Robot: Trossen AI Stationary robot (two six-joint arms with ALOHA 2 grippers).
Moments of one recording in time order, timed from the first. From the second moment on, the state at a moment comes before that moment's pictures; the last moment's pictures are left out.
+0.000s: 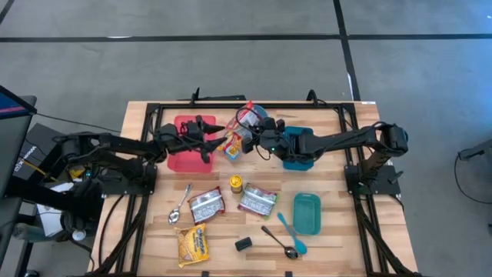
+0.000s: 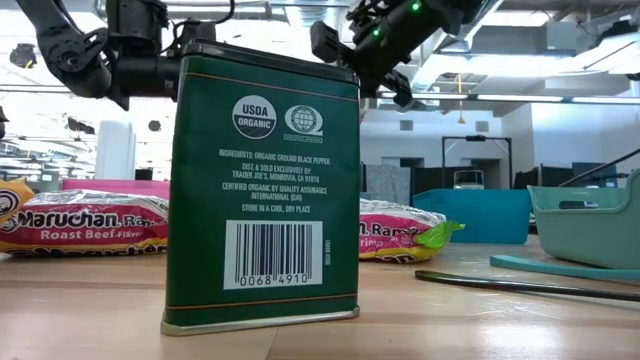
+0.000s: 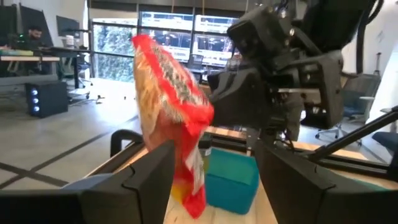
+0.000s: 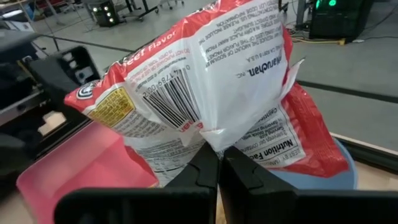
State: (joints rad) left arm 0.33 1.28 0.33 1.08 0.09 -0.11; right arm -0.04 1.68 1.16 0.05 0.76 0.56
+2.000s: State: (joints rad) left arm 0.32 1.28 0.35 0.96 0.03 -0.21; right arm 0.03 1.70 1.16 0.09 0.81 0.47
